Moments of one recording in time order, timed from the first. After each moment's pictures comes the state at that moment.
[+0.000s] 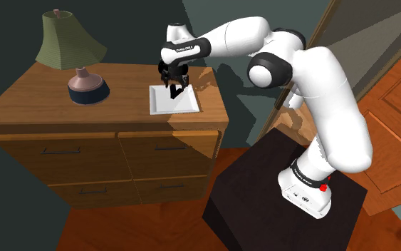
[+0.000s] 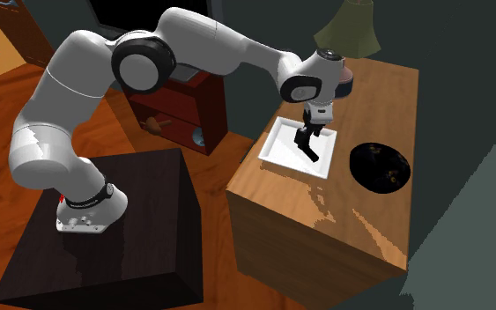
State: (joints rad) arm 0.35 0.84 -0.31 -1.27 0.26 2.10 0.99
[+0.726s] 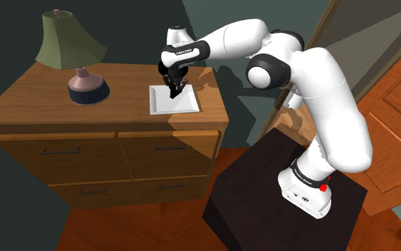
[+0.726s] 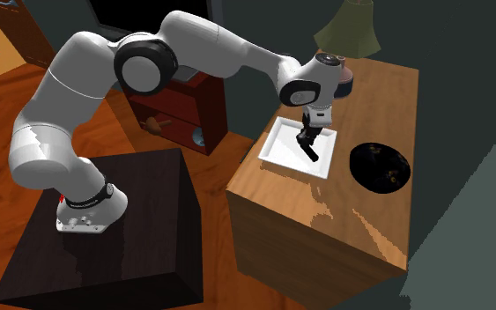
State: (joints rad) arm 0.34 0.85 -0.30 -1.27 0.27 2.13 0.99
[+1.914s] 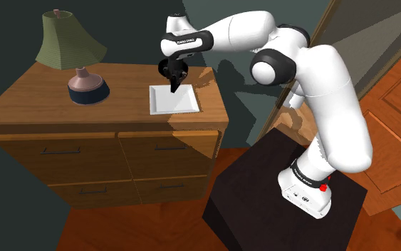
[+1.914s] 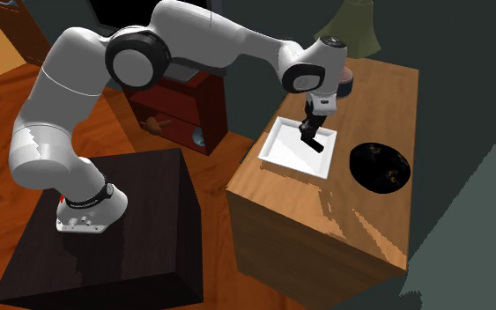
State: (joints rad) arm 0.35 0.80 -0.32 -1.24 0.25 2.04 0.99
